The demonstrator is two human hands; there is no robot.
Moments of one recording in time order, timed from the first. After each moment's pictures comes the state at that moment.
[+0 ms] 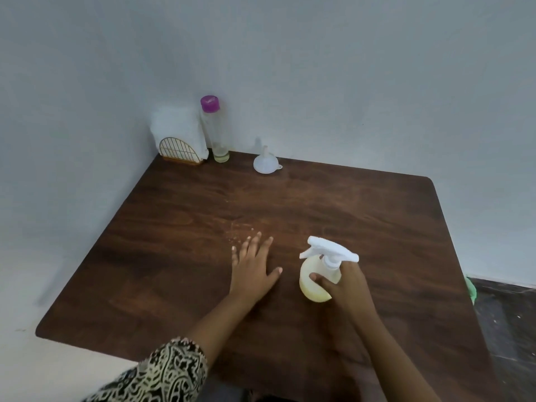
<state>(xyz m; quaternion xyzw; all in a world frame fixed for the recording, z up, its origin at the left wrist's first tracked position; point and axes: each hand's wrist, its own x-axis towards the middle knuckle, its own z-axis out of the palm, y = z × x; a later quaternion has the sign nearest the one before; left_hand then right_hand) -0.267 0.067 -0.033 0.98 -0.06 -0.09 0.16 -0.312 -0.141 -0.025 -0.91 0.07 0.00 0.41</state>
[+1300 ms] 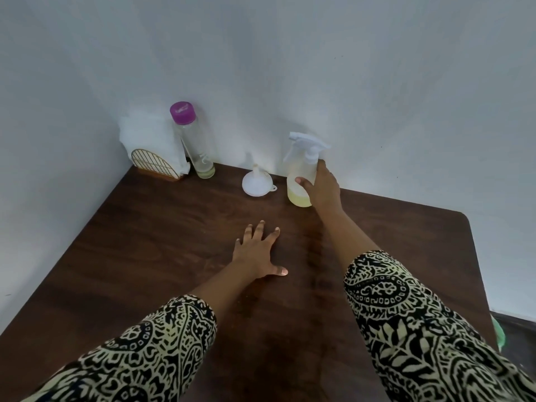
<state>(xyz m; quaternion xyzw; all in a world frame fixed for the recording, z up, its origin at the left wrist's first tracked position) -0.085 0.018 -0.052 0.95 -0.07 -0.28 0.08 0.021 -0.148 -0.014 -0.92 0.05 -0.02 0.38</state>
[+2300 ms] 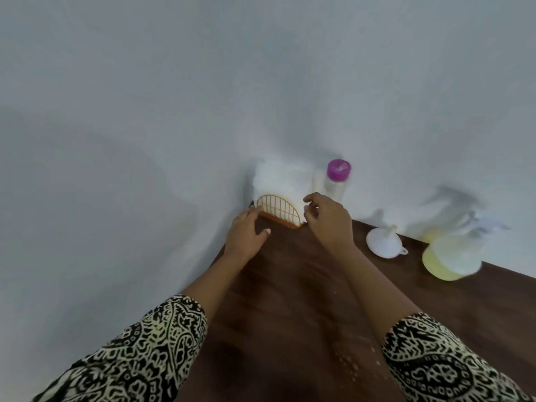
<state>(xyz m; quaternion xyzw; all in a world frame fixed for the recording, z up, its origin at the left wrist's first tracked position) 0.004 0.341 -0.007 0.95 0.09 0.02 0.30 0.036 0.150 0.041 -0.94 -0.12 -0.09 0.32</state>
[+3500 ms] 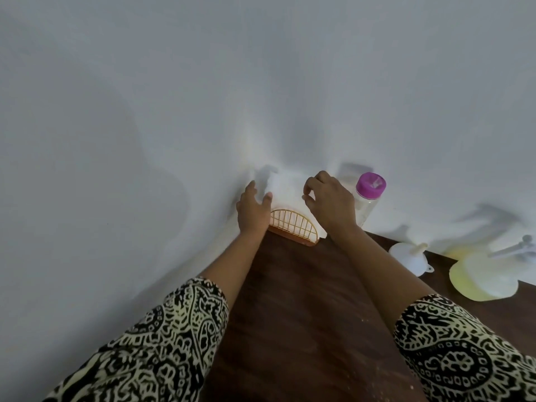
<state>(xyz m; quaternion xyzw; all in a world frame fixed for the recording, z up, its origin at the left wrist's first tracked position) 0.105 0.365 -0.002 0.83 0.22 0.10 0.50 0.114 0.212 0.047 -0.97 -0.16 -0.15 0.14</state>
